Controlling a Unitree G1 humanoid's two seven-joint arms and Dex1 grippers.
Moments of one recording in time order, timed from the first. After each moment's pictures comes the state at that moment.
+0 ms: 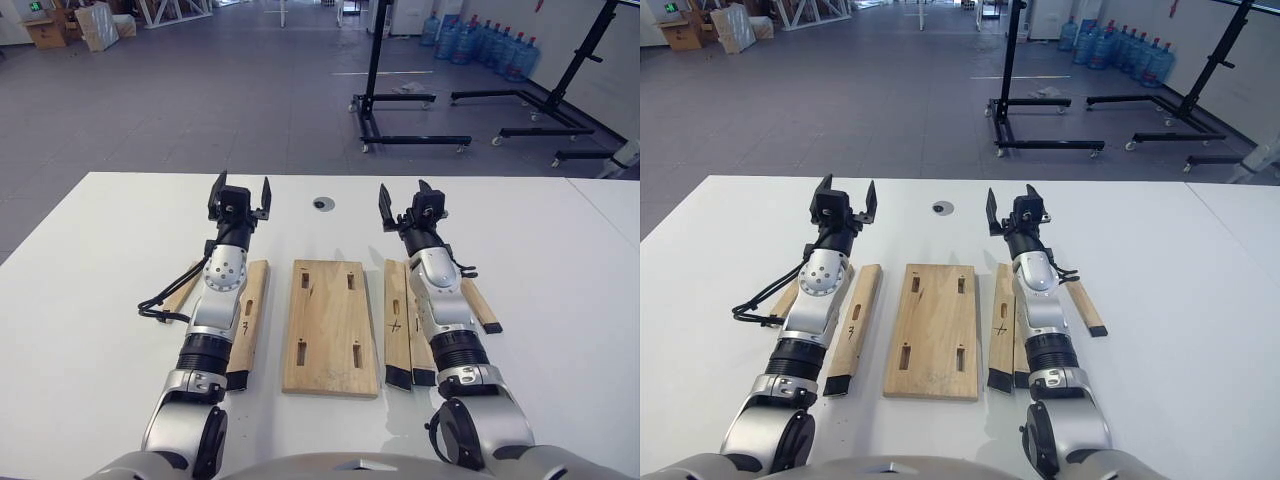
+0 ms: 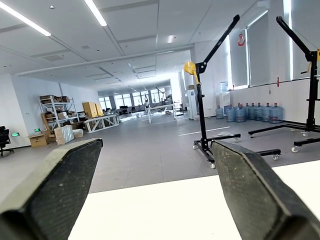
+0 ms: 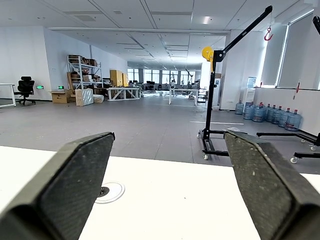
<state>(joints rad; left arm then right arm) -0.44 0.07 0.01 0.32 0.12 -0.19 0.07 -0.47 -0.09 -0.09 0.46 0.07 -0.25 0.08</state>
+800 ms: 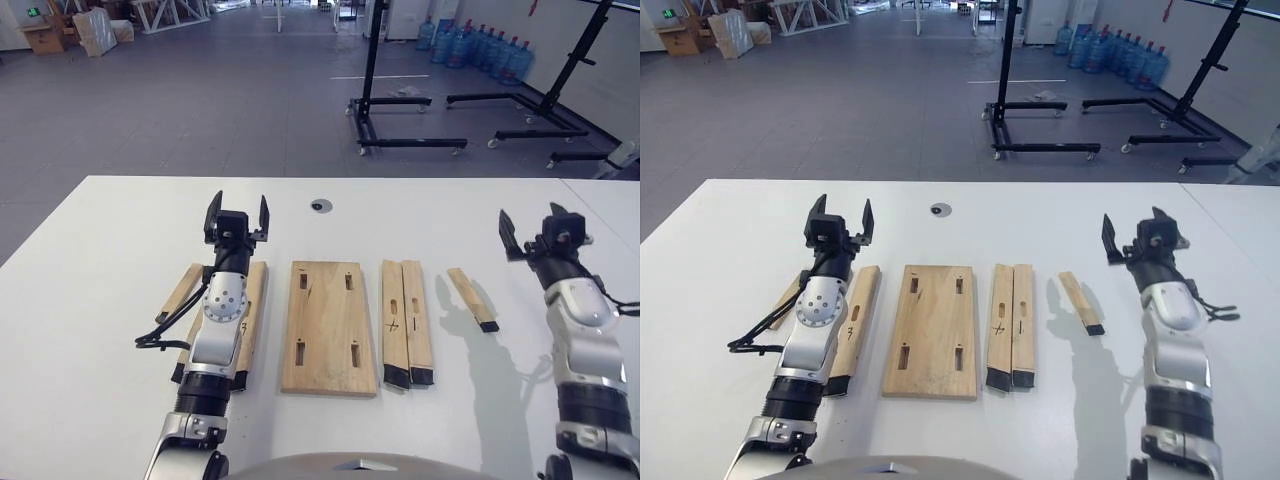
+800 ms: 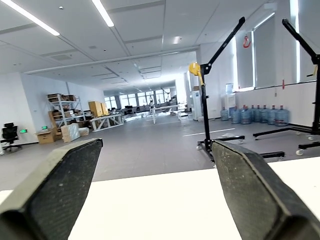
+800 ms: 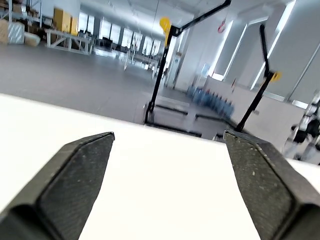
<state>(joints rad) -0.21 0.02 -0.02 0.05 0.17 -0.14 0.12 -0.07 -0.50 -0.38 0.10 0.18 0.05 0.28</state>
